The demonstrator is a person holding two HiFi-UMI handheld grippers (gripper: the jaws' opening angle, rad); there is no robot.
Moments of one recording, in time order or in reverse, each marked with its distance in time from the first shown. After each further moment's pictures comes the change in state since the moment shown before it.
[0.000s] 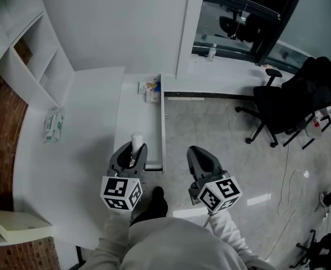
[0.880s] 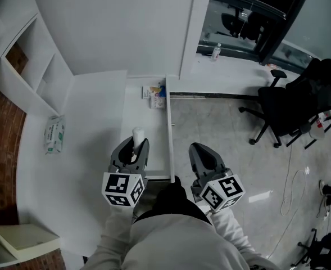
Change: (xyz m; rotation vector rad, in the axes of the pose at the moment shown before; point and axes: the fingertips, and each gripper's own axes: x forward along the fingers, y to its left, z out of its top) left arm 0.055 0.053 0.020 0.000 -0.013 -0.007; right arm 0.070 -0.008 0.016 -0.024 -0.006 0.001
